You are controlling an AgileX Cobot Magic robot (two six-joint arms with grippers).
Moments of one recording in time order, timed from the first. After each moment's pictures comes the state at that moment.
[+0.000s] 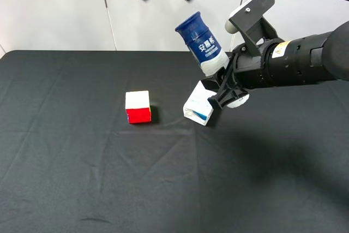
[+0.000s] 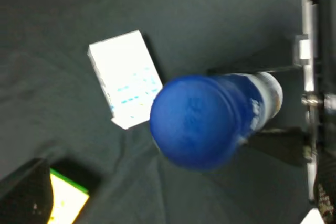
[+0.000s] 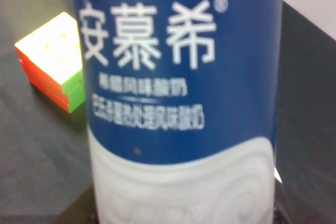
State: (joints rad) left arm -0.57 1.73 -1.84 -0.35 1.12 0.24; right arm 0.60 1.36 -0.69 0.36 0.04 -0.65
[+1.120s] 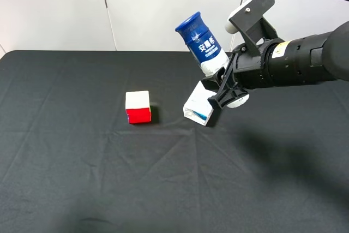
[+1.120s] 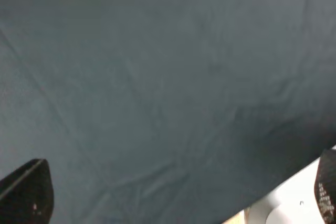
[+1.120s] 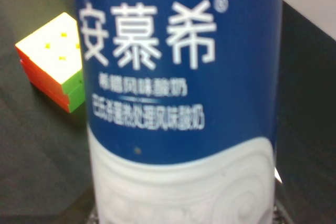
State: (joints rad) left arm -0.57 0.70 -0.77 0.08 1.15 0.01; right arm 0.60 1.36 -0.69 0.36 0.04 -0.65
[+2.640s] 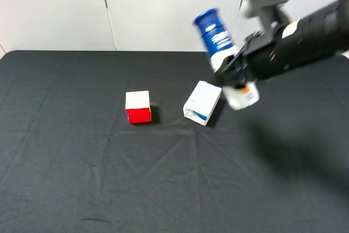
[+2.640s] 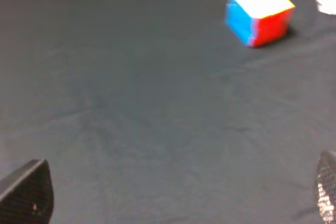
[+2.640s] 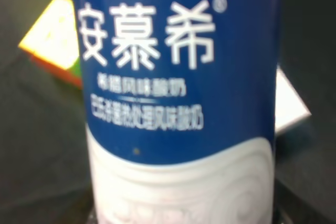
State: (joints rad) left arm -0.23 0.00 -0.50 0.06 1.06 -0.04; right arm 0.47 1.36 -0.85 0.34 0.41 -0.34
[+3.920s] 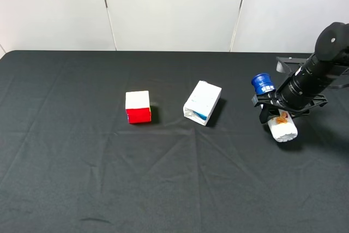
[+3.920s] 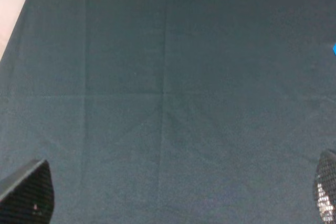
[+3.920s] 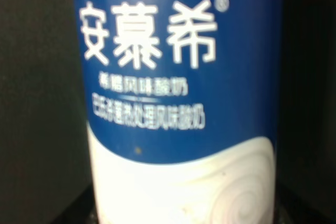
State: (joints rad) left arm 0.02 0.00 -0.50 0.06 1.06 -0.04; right arm 0.10 1.78 -0.89 0.18 0.53 -0.14
